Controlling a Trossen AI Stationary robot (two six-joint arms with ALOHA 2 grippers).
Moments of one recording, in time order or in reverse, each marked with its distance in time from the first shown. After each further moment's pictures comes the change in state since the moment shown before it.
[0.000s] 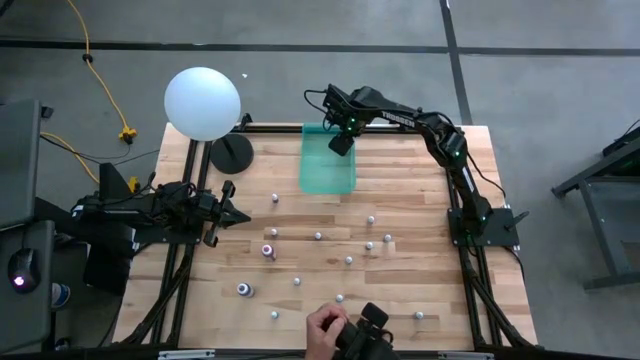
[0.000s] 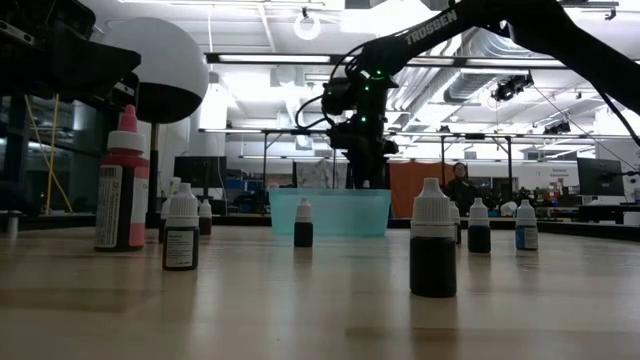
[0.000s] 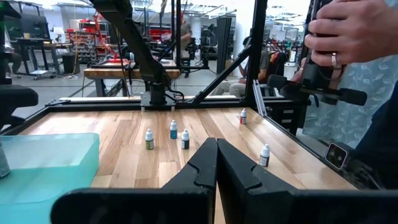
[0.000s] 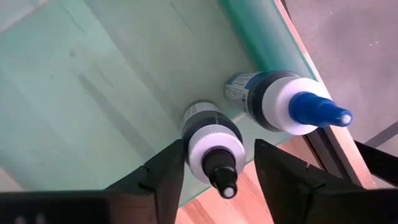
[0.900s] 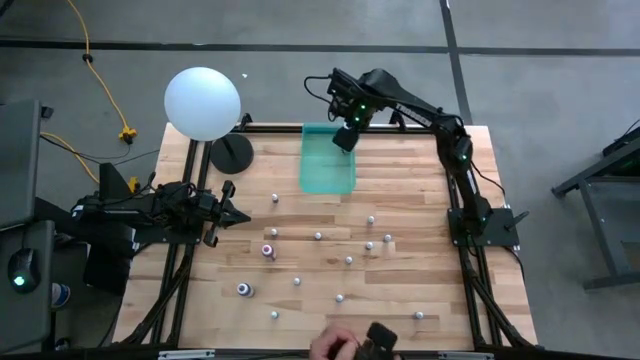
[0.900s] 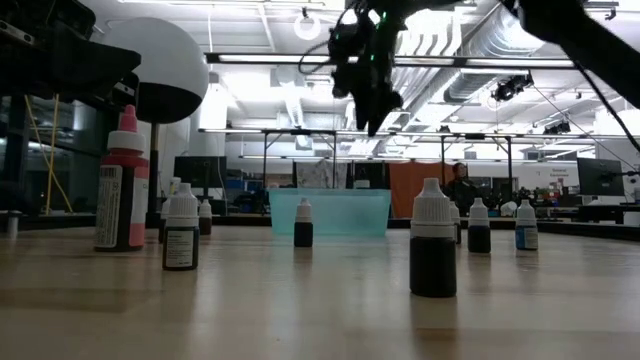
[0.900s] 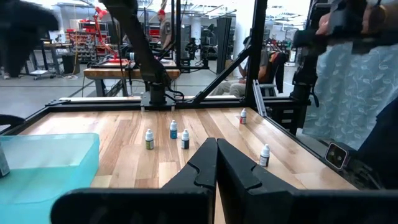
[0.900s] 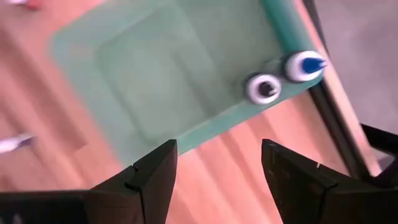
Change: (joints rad) left arm 0.000 0.000 0.000 0.000 0.000 0.000; right arm 0.052 -0.095 0.283 -0.362 -0.137 0.004
